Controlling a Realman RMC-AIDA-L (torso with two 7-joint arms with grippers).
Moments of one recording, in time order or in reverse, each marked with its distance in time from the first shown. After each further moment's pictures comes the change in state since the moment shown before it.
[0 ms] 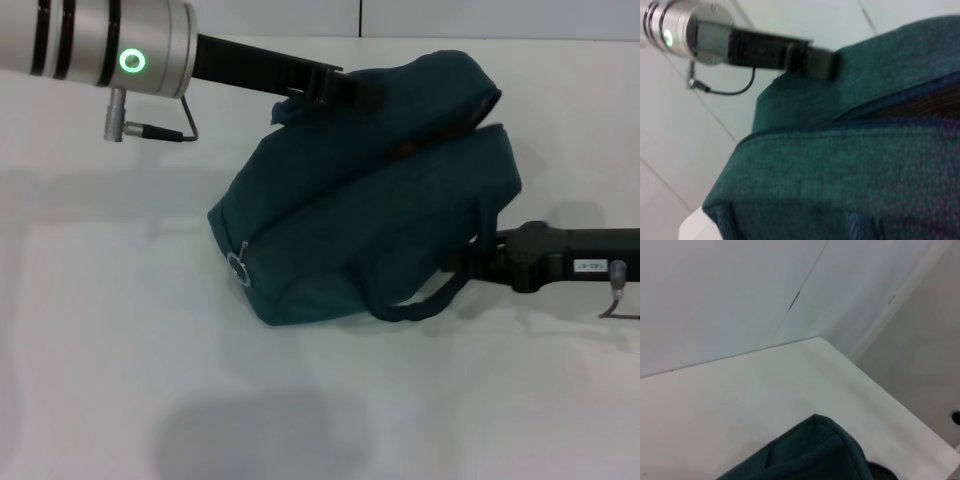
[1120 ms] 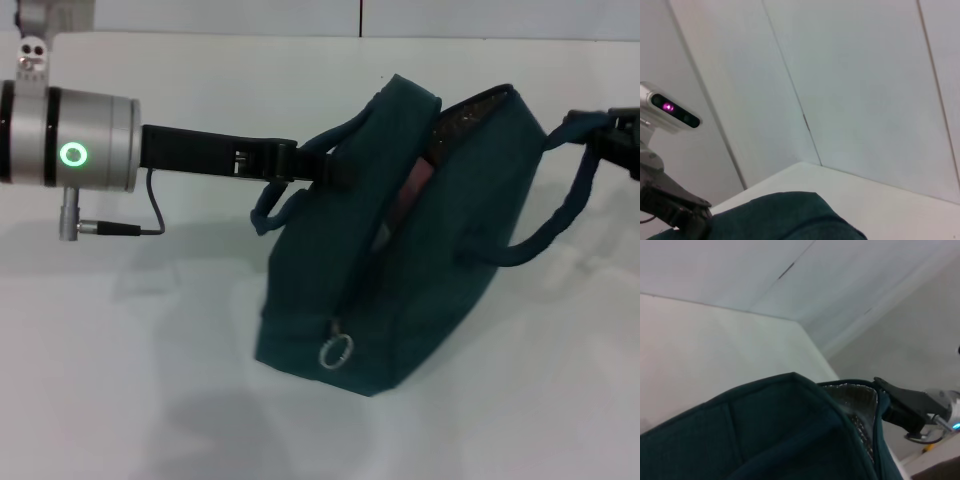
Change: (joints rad) left arm 0.172 -0.002 -0.003 -0.038 -0.140 0.132 -0.047; right arm -0.115 -0.018 0.221 -0.360 0.007 -0.061 0.010
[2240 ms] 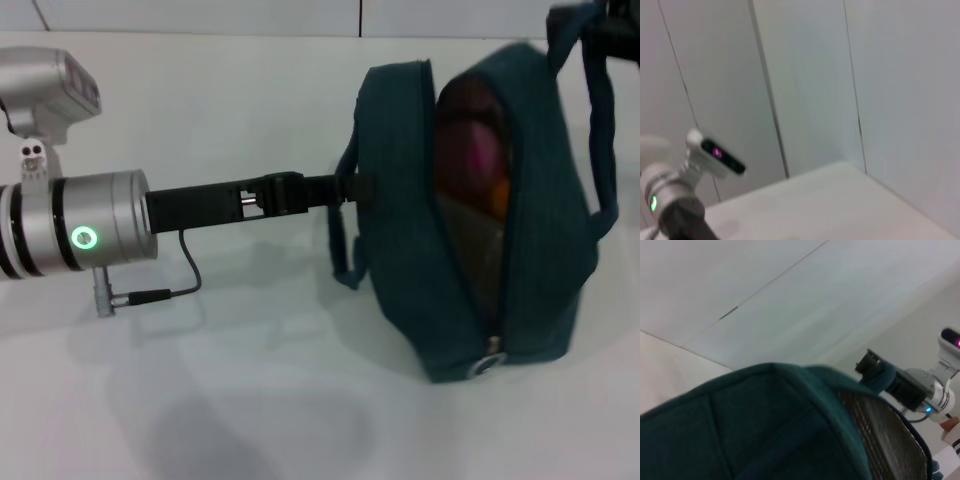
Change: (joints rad) left arm 0.055 -0.005 0.039 -0.366 -0.319 0.016 0.319; right arm 0.184 -0.066 0.010 -0.256 -0.074 -0.162 0.237
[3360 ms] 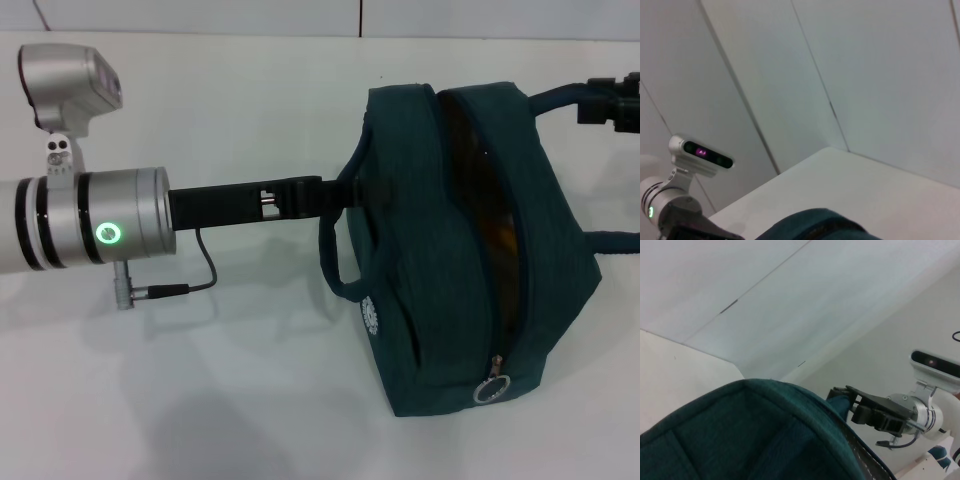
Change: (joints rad) left arm -0.057 0.004 0.000 -0.073 0.021 -0.028 0.069; right arm -0.087 -0.005 0.079 0.169 -0.031 -0.029 -0.013
